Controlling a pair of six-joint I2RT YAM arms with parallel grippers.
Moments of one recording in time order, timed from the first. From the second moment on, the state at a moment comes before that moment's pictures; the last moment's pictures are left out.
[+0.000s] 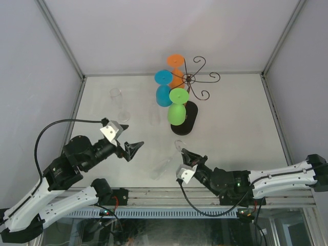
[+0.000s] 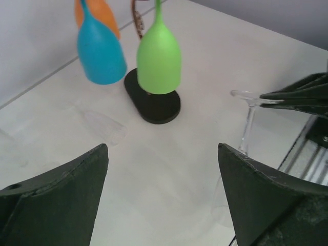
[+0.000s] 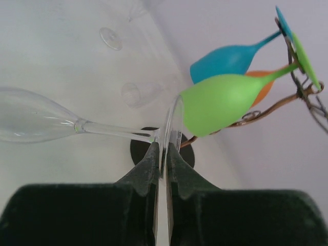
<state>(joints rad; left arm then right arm) -0.93 0.52 0.93 -0.55 -0.14 0.02 1.62 0.80 0.43 0.30 0.83 -0.71</state>
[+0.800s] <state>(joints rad) -1.03 0.52 0.81 -0.41 0.27 0.77 1.59 0.60 0.53 0.03 0.38 -1.09</state>
